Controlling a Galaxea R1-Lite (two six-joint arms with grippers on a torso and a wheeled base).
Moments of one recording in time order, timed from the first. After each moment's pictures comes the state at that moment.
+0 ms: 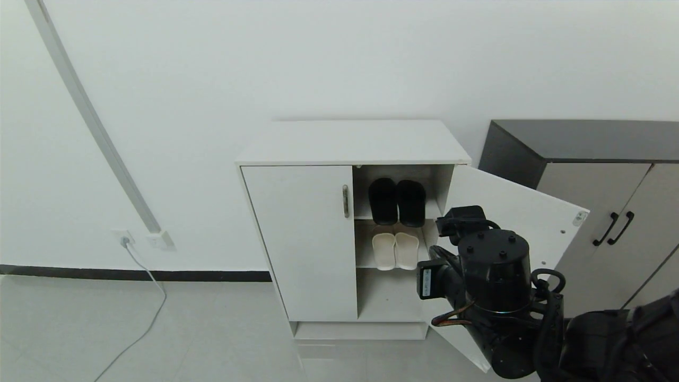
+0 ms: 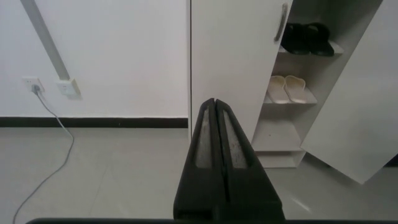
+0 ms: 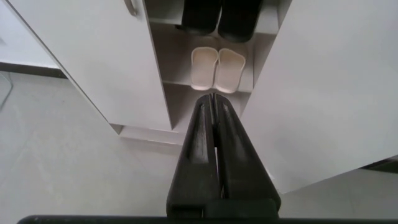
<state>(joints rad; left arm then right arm) 0.00 0.00 0.00 0.00 0.02 -0.01 0.88 1.84 -0.74 -0.84 -0.73 0.21</state>
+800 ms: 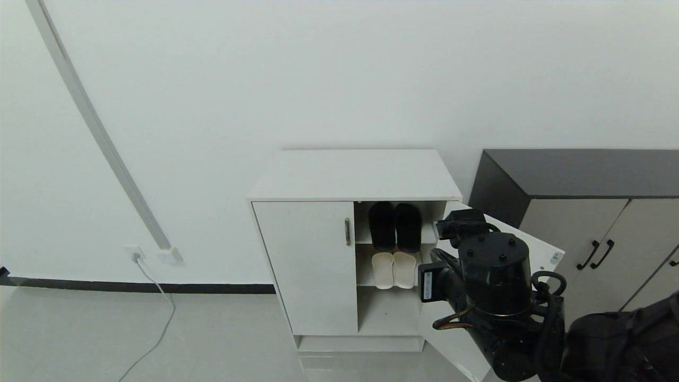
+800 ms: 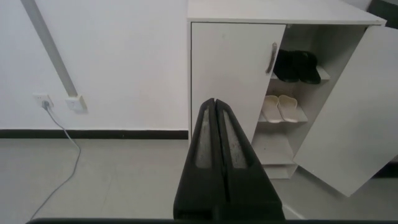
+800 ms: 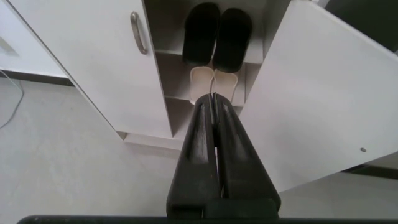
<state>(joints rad) 0.00 0.00 0.00 0.00 0.02 -0.01 0.88 1.84 -0.73 -0.84 -0.72 0.21</state>
